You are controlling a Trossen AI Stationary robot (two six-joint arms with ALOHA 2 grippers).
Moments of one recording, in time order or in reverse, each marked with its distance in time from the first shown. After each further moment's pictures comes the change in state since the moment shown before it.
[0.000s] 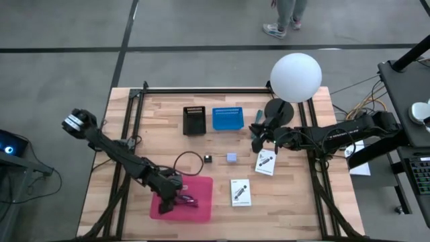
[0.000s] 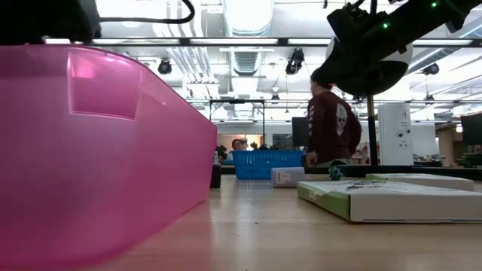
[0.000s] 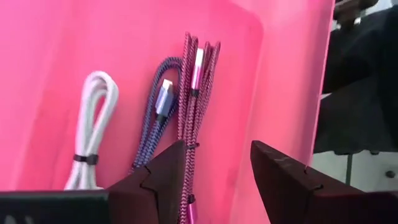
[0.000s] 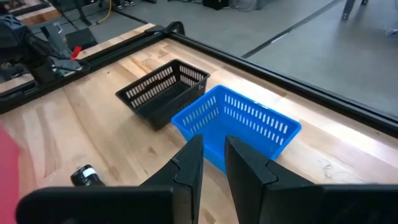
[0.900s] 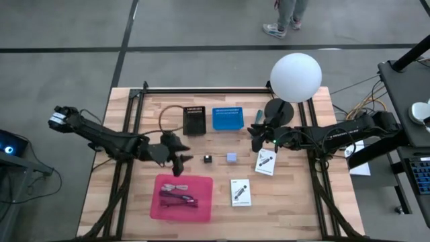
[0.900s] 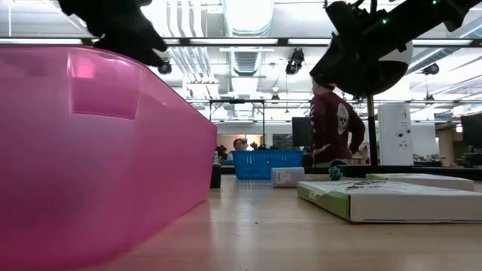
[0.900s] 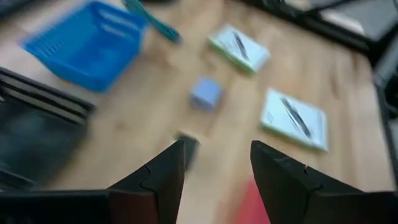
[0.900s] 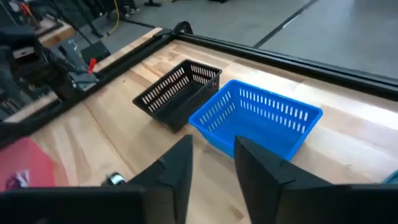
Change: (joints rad) left arm 0.269 -0.290 -0.001 0.013 -0.516 0.256; right arm 0.000 0.000 0.009 0.002 -0.038 0.145
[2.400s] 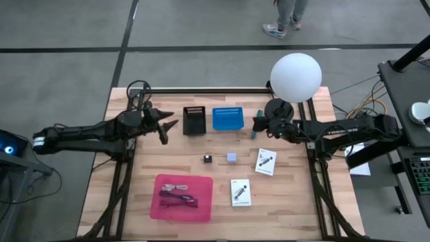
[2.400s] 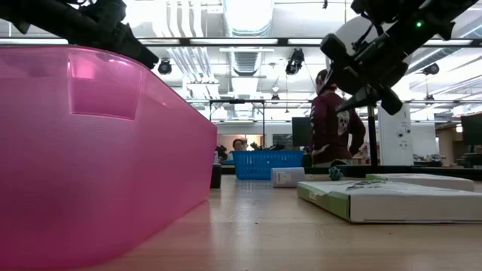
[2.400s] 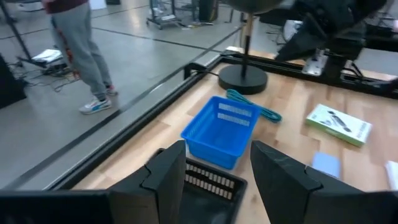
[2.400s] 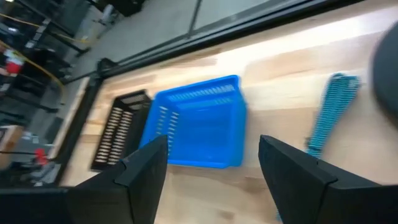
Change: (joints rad) left arm 0.480 -0.479 -0.286 0.190 0.094 0.508; right arm -0.168 0.002 0.003 -0.206 0.022 0.603
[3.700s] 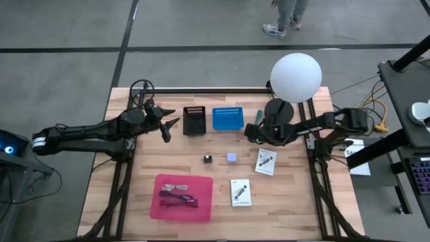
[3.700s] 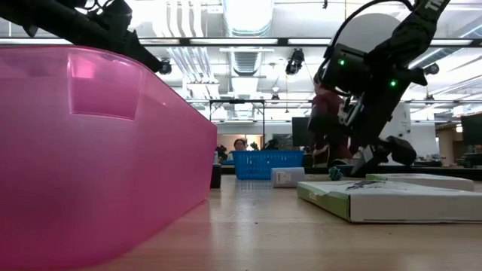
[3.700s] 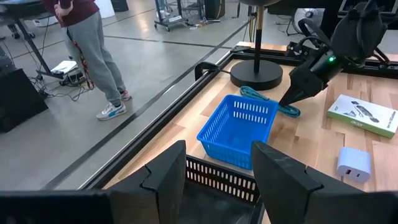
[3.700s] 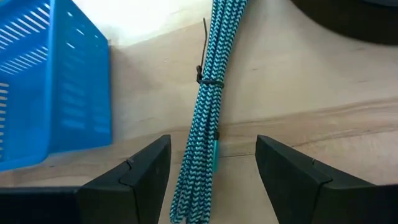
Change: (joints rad) left arm 0.046 0.055 0.002 0.045 0.006 0.103; right arm -0.054 0.462 0.031 -0.055 -0.086 0.314
